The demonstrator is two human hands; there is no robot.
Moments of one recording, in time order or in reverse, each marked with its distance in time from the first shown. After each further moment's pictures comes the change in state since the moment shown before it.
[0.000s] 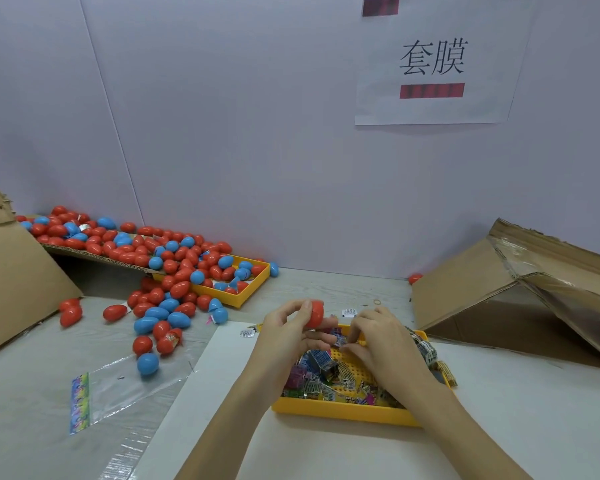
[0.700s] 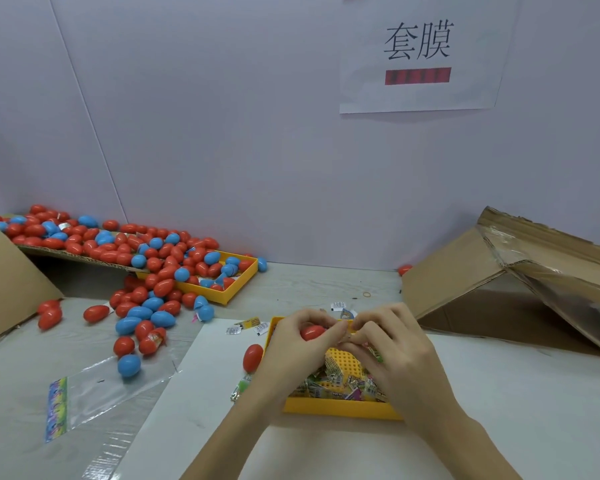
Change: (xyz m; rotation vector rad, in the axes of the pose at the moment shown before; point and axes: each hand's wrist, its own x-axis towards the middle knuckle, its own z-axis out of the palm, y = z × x) left_hand -0.011 -0.015 0.023 0.310 -0.049 0.090; right_hand -0.042 0.004 -0.020 -0.006 0.601 -0.352
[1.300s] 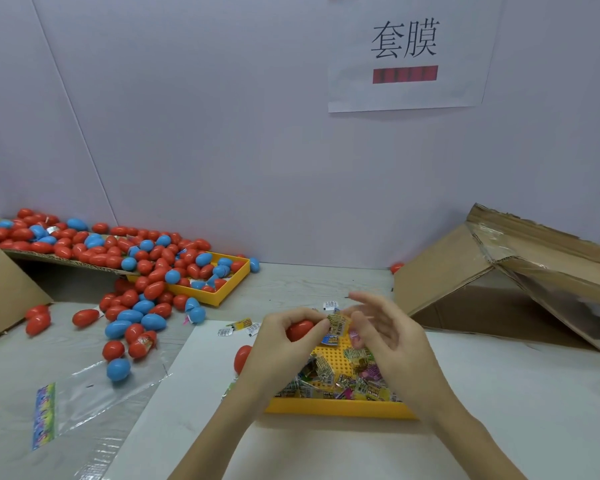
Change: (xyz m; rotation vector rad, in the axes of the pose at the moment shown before) left_hand -0.001 0.001 -0.003 0.095 0.027 0.133; right_hand 0.001 -0.001 -0.011 0.848 -0.165 0.787
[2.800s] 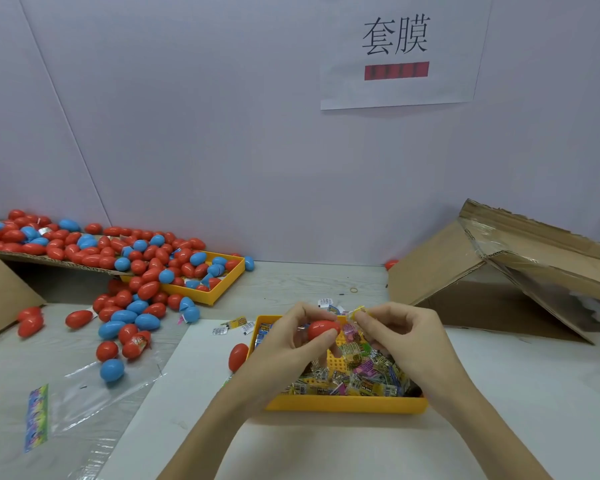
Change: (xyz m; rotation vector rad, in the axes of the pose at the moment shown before) left_hand -0.002 0.000 0.001 -0.162 -0.279 -0.025; right_hand 0.003 -0.015 -0.023 0.053 0.033 0.196
